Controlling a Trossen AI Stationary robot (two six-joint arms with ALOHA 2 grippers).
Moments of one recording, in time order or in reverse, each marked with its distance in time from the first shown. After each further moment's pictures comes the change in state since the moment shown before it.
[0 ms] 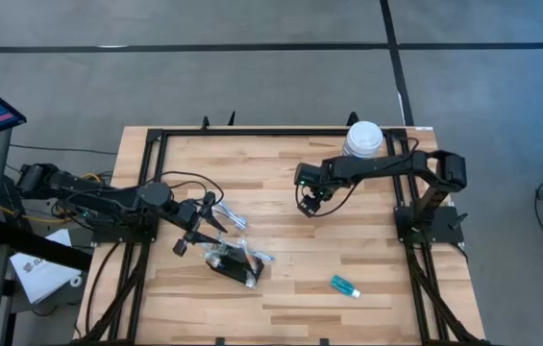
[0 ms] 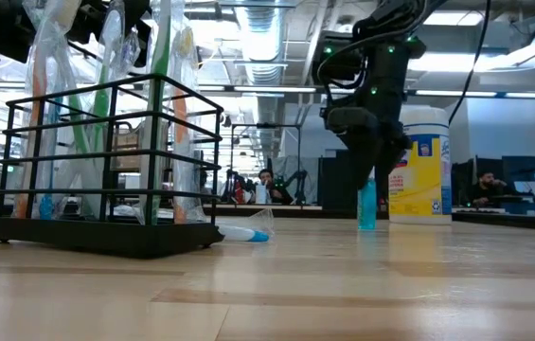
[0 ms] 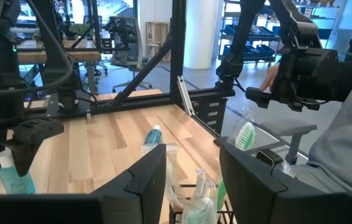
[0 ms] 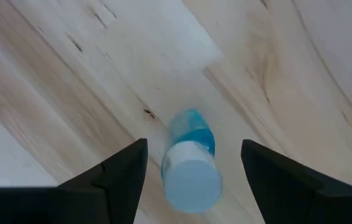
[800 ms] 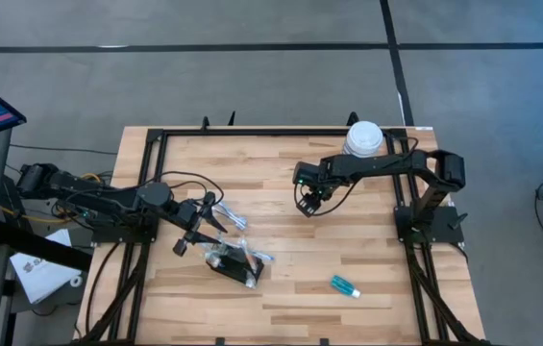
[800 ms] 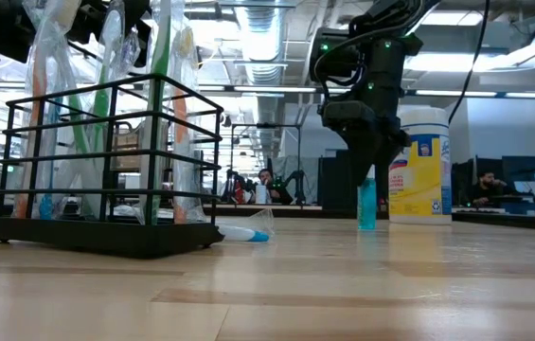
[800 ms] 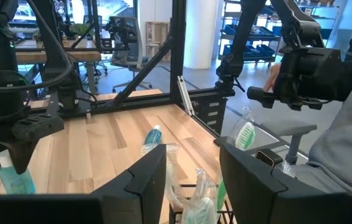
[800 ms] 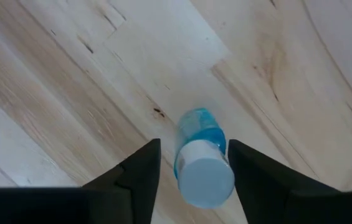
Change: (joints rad) left arm 0.000 0.000 0.000 0.000 0.000 0.000; right arm 0.001 0.011 0.034 -0.031 -0.026 0.023
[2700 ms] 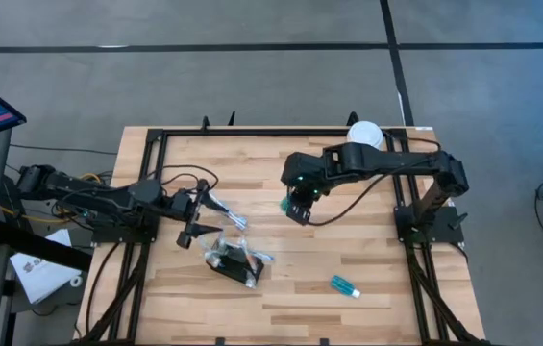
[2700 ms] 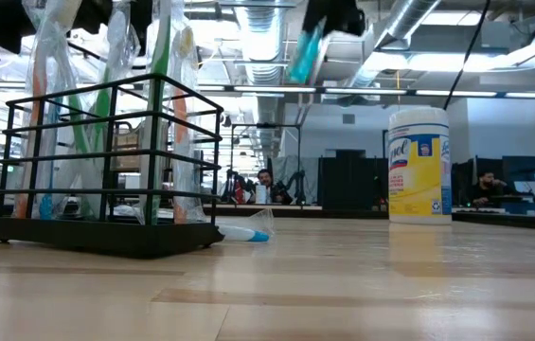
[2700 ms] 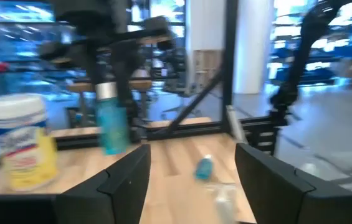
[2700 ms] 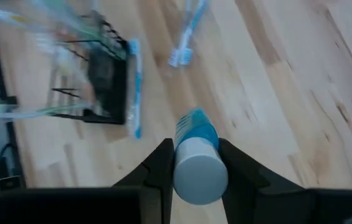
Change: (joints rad) left arm 0.000 -0.065 0.000 0.057 -0.231 0.028; right arm 0.205 -0.001 0.630 -0.301 -0.027 -0.148
